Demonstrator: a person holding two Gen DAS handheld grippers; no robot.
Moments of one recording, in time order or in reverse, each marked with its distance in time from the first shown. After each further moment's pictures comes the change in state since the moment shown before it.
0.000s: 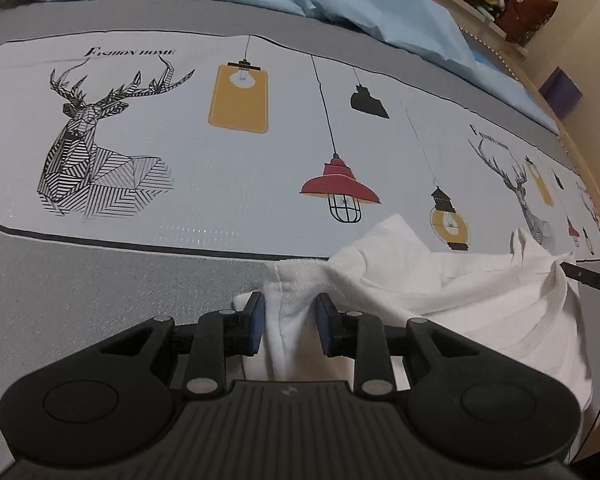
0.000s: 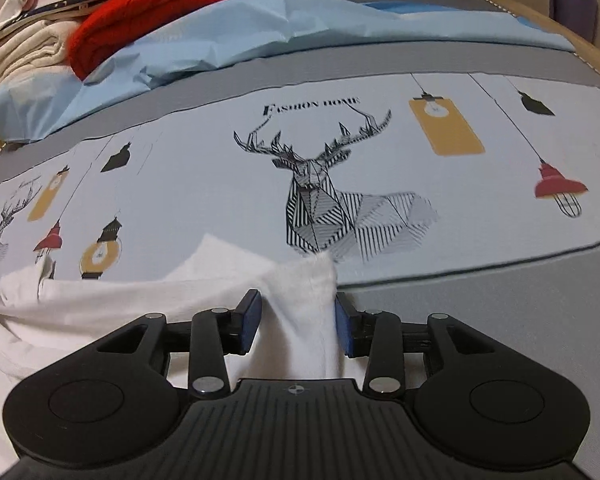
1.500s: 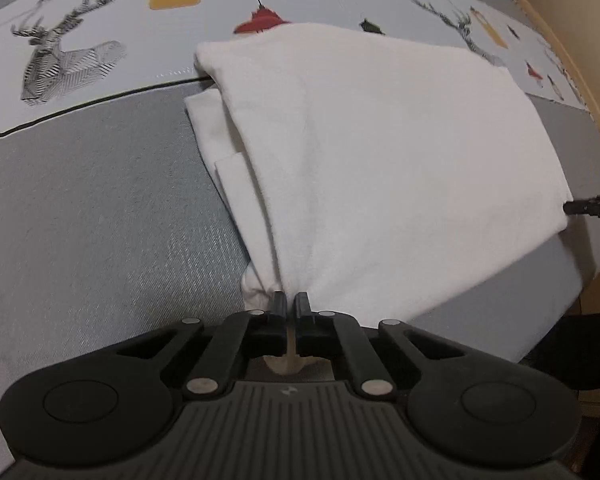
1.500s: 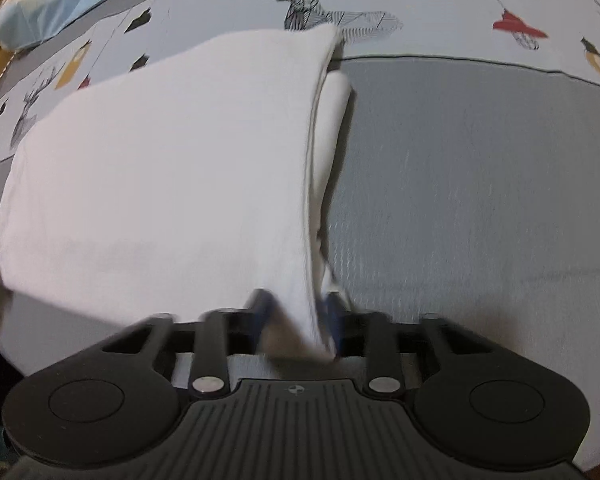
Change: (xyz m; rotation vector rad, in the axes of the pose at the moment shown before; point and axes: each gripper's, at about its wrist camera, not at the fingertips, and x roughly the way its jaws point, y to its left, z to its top) left arm -0.050 -0.015 -0.094 0.219 0.278 -0.030; right arm -0.085 -0.014 -0.098 -0.012 0.383 0.039
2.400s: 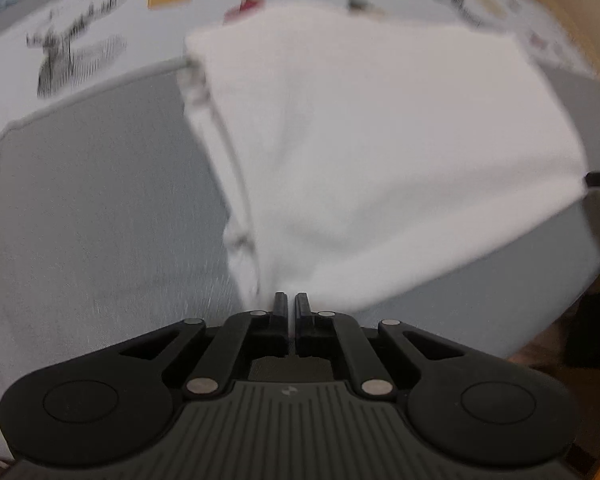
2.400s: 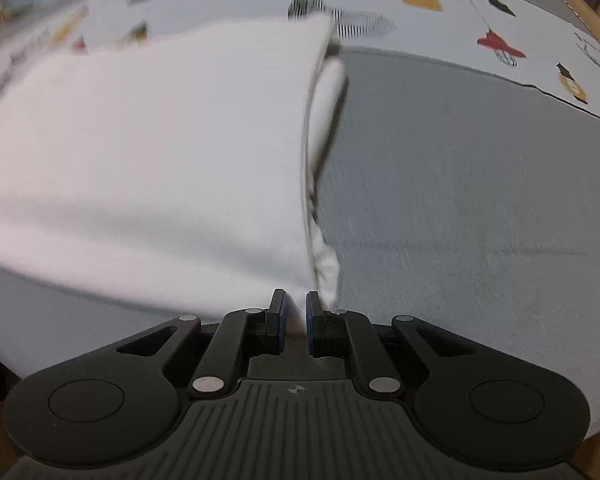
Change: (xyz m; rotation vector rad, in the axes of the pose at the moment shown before) left arm -0.006 -0.047 -0.034 0.053 -0.046 0.105; right arm -0.010 0.023 -0.030 -0.069 -0.062 -0.133
